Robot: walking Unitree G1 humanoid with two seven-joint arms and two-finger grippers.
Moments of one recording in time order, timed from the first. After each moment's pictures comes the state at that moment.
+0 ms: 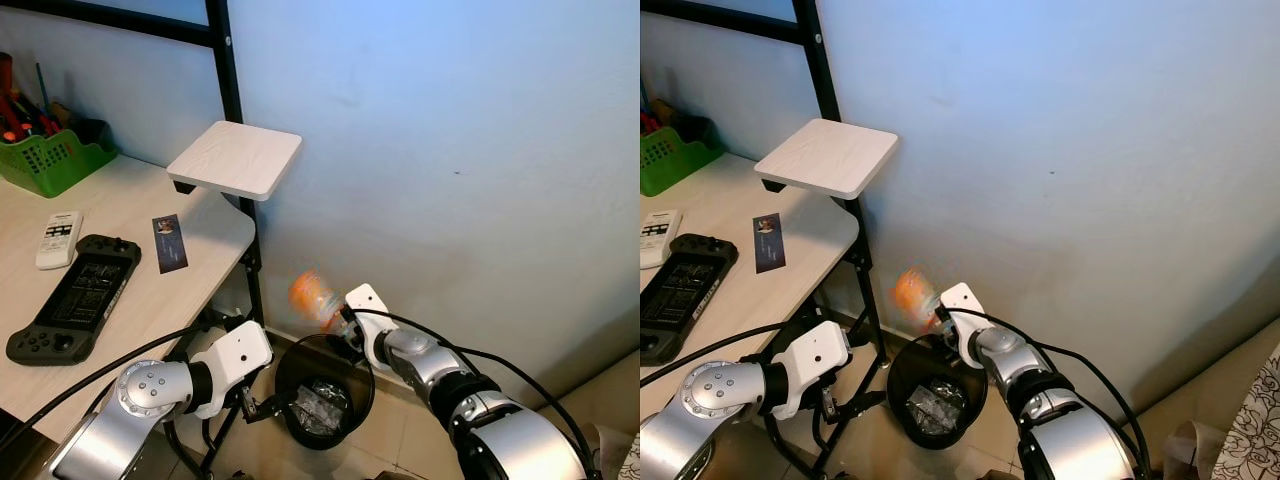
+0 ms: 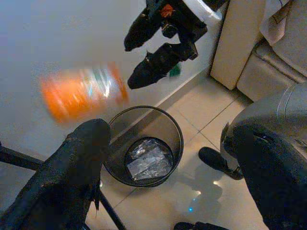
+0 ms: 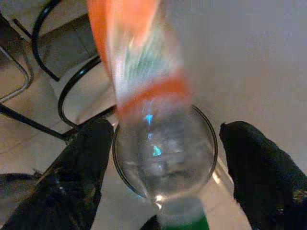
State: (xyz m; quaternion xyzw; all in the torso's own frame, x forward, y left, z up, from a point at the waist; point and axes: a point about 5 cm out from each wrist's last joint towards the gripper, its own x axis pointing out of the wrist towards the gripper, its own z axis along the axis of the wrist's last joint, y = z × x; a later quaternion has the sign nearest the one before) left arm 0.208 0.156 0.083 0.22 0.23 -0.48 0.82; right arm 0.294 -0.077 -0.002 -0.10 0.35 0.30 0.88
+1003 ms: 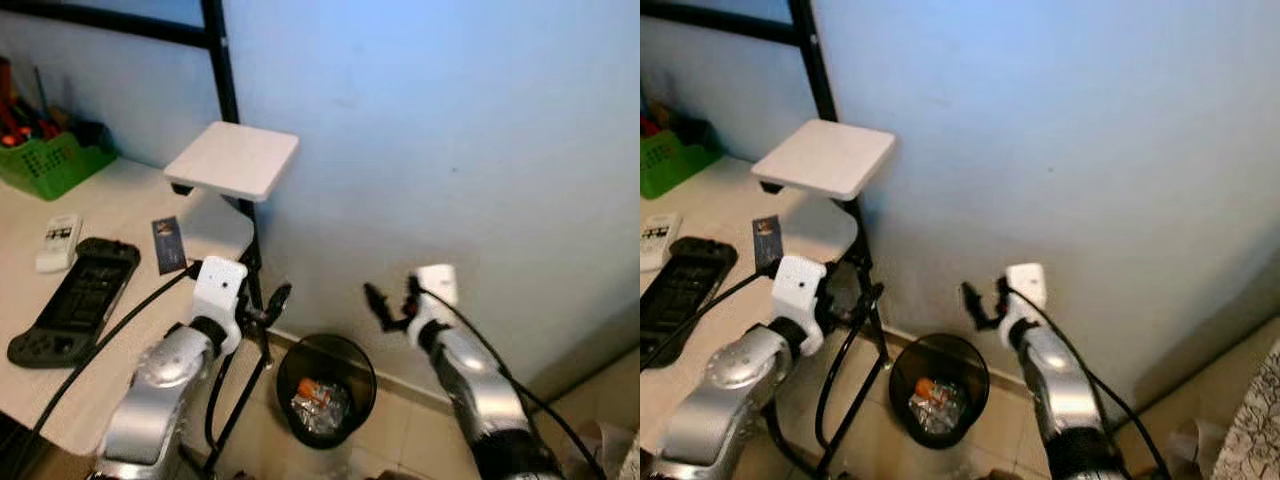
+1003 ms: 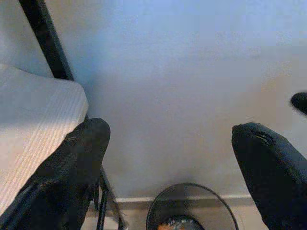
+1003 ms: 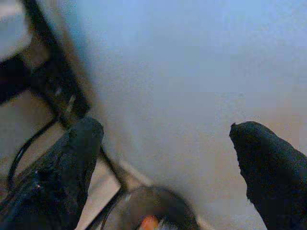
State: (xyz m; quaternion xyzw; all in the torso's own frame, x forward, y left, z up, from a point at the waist) left arm 0.253 0.148 0.100 0.05 0.12 -0.20 0.97; right arm 0.284 -0.133 0.047 0.05 0.15 0.15 0.98
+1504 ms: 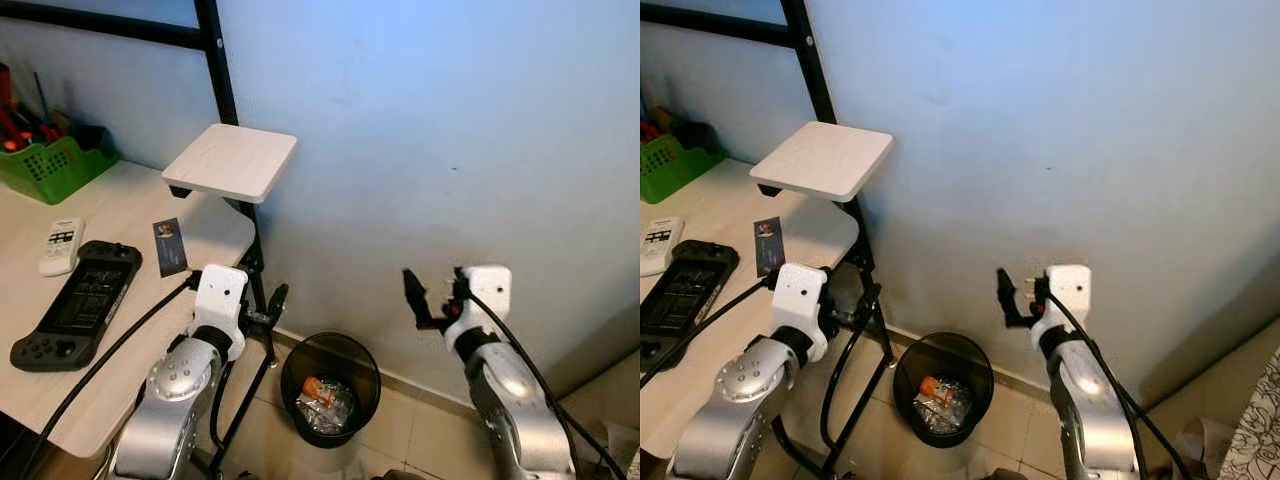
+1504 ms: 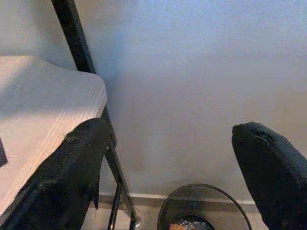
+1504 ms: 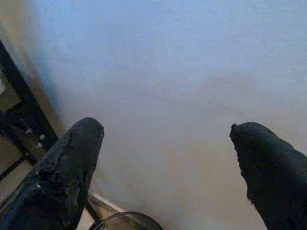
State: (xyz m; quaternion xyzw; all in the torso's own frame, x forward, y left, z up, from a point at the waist) left arm 0.244 0.145 0.096 0.05 0.11 -0.14 0.98; right arm 0.252 -0.159 0.083 0.04 0.09 0.07 0.99
